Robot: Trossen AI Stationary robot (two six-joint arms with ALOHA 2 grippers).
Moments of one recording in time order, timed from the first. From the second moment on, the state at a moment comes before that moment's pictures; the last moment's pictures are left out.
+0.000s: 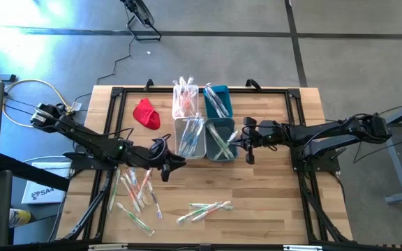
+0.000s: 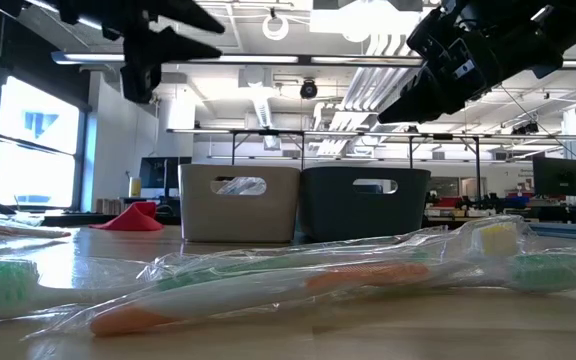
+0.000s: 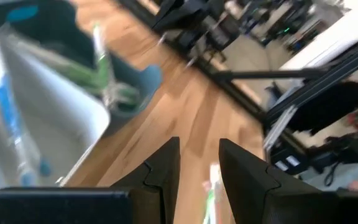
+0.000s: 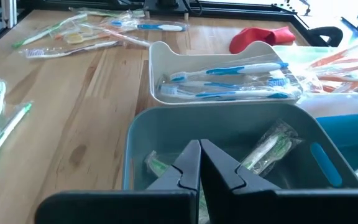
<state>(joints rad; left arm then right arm) -0.35 1.15 0.61 0.28 -0.41 -0.81 -0.08 1.12 0.49 0.20 -0.02 -0.06</state>
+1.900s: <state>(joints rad) -0.35 1.15 0.61 0.24 -0.37 -0.93 -0.08 1.12 0.49 0.20 -0.02 -0.08</state>
